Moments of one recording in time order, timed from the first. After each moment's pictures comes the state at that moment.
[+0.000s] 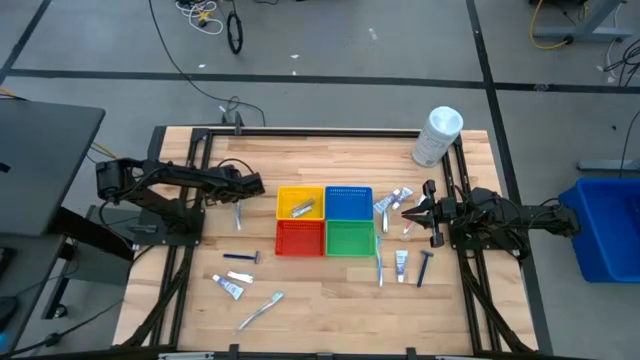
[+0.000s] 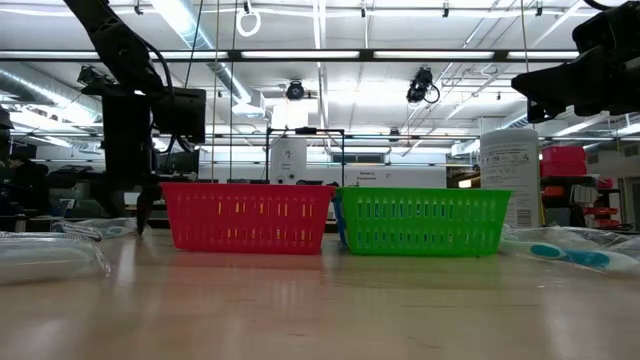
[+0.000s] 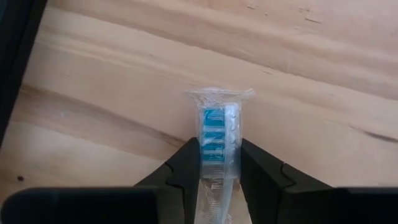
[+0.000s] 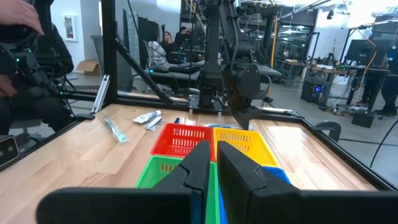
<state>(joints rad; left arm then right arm) 0.33 1.41 0.55 -0.63 -0.41 -1.46 -0.01 0.01 0.01 0.02 -0.08 -0.09</state>
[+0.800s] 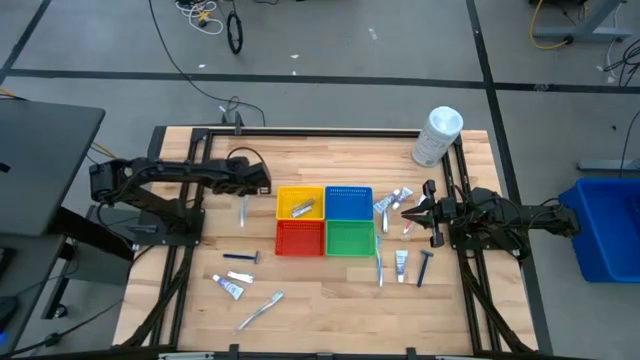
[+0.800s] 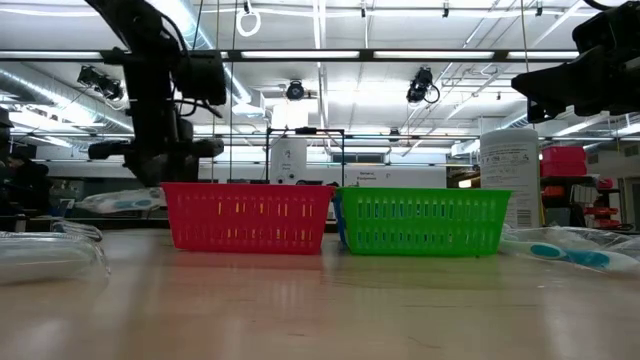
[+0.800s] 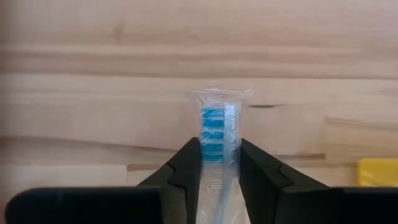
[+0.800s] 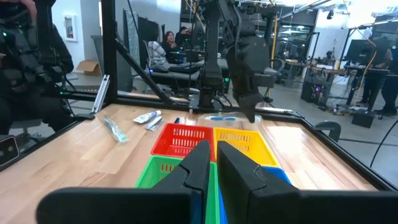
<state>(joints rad) 0.32 1.35 0.72 -0.72 -0.38 -1.20 -0.01 0.01 0.01 0.03 -0.08 -0.09</state>
